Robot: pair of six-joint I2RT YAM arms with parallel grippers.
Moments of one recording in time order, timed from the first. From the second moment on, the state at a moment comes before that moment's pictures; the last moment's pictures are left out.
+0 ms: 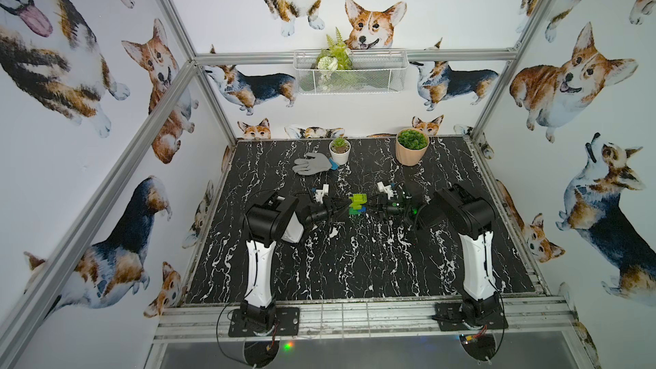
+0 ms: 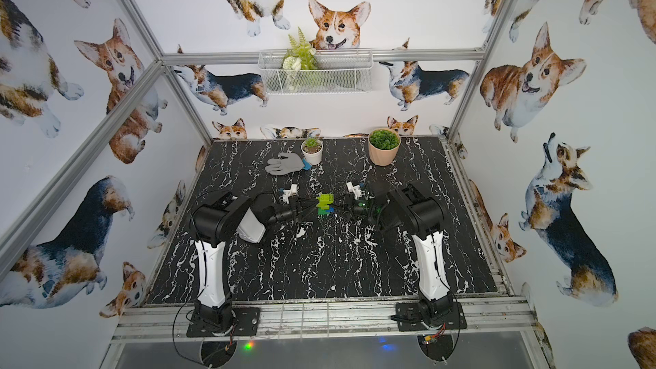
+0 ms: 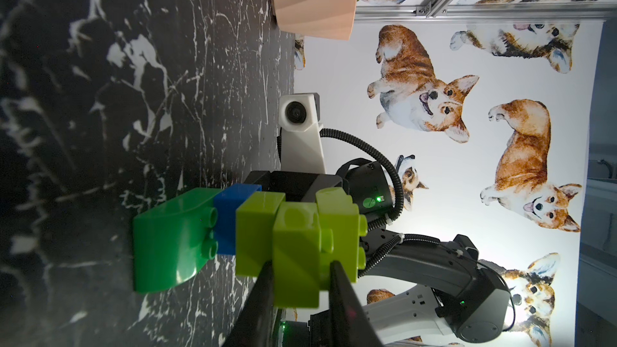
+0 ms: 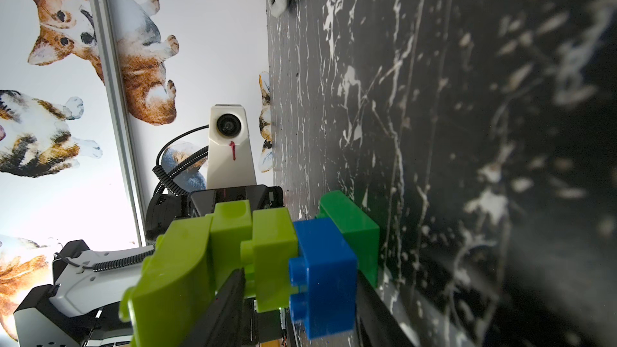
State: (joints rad) left arm -0.36 2.13 0.61 1.41 0.87 -1.49; right arm 0.45 2.16 0.81 0.98 -0.92 1.22
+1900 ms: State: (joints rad) left arm -0.35 2.12 0.65 1.31 0.90 -1.48; right arm 0.45 2.16 0.79 1.00 -0.93 1.25
